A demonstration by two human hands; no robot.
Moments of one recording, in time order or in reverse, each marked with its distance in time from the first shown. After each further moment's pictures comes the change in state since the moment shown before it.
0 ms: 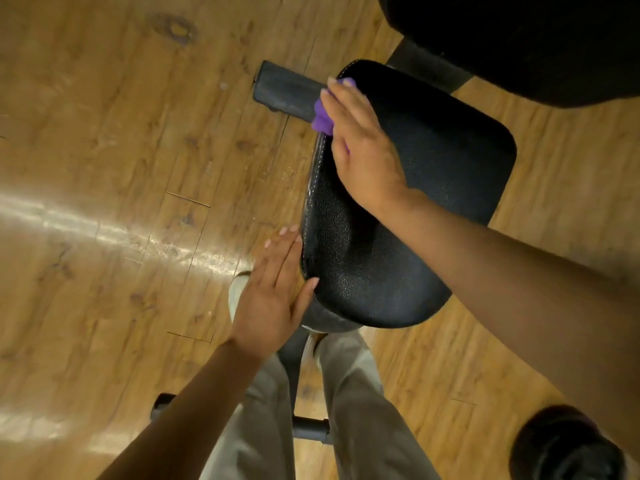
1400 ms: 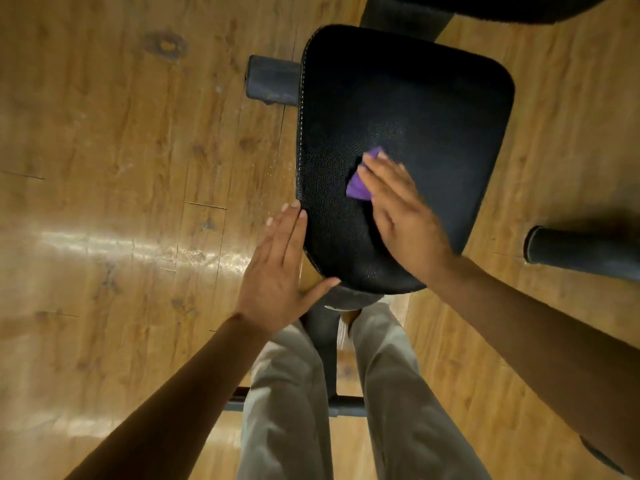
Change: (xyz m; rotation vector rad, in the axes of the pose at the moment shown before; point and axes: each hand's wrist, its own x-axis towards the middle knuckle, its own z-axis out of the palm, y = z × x) left_hand 0.005 0.002 -0.018 0.218 -0.154 0.149; right_hand -0.141 0.008 -0.009 0.079 0.111 0.064
